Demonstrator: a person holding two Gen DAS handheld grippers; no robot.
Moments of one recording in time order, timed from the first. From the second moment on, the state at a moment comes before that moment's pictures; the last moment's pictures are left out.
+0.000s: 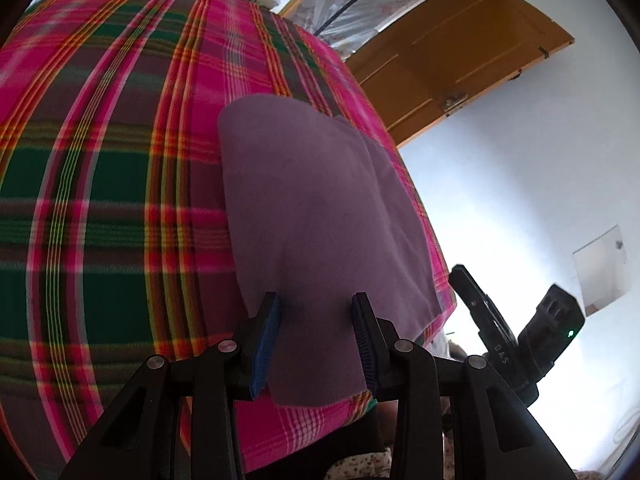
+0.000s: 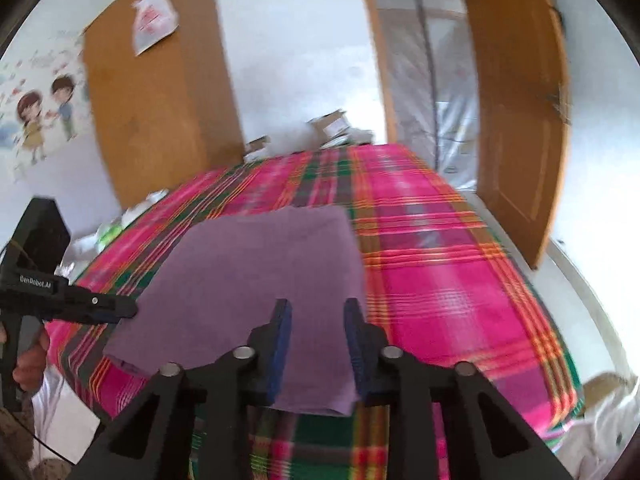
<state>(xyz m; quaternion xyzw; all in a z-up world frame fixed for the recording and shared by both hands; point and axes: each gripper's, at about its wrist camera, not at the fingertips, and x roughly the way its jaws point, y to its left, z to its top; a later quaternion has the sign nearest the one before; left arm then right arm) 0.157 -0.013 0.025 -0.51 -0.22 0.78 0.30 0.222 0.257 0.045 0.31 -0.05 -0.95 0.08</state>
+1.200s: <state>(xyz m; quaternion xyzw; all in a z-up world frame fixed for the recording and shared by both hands) 0.024 0.016 0.021 -0.49 -0.20 0.79 0.30 0.057 0.272 0.026 0.44 -0.05 -0.89 0.14</state>
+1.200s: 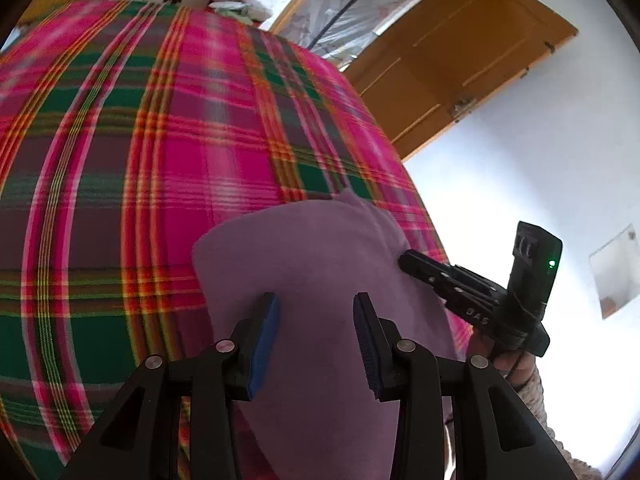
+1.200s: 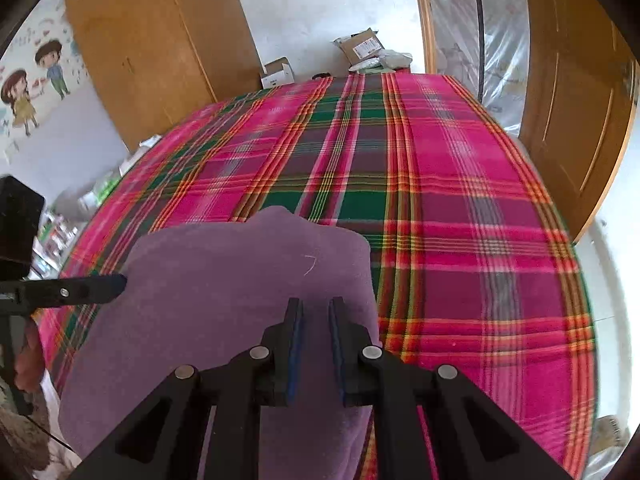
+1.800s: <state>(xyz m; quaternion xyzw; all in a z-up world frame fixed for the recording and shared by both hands) -0.015 0.032 0.018 -0.50 -0.19 0.80 0.28 0.024 0.254 0.021 0.46 -0.03 -0.88 0.15</state>
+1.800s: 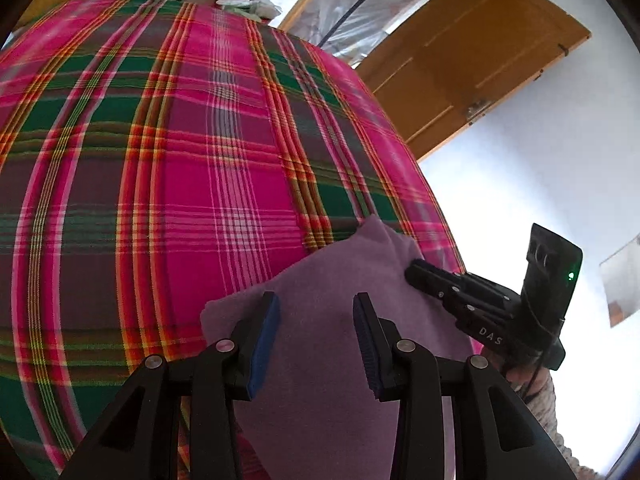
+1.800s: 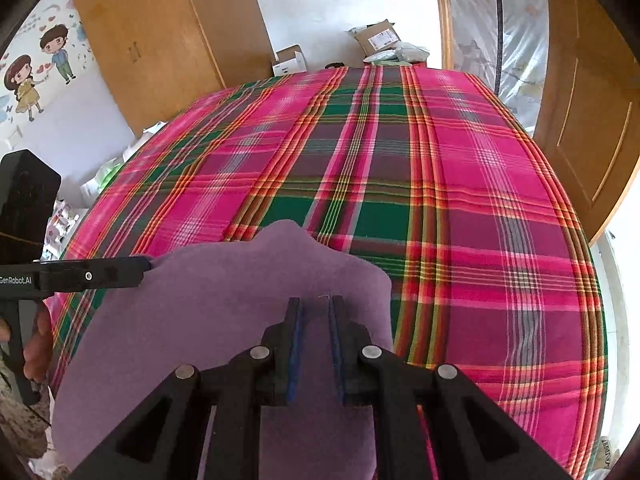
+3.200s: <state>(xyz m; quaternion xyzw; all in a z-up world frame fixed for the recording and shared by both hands) 0.085 -0.018 0.026 -0.51 -0.20 0.78 0.30 0.132 0.311 0.034 0.43 -0.13 -0.87 0.18</state>
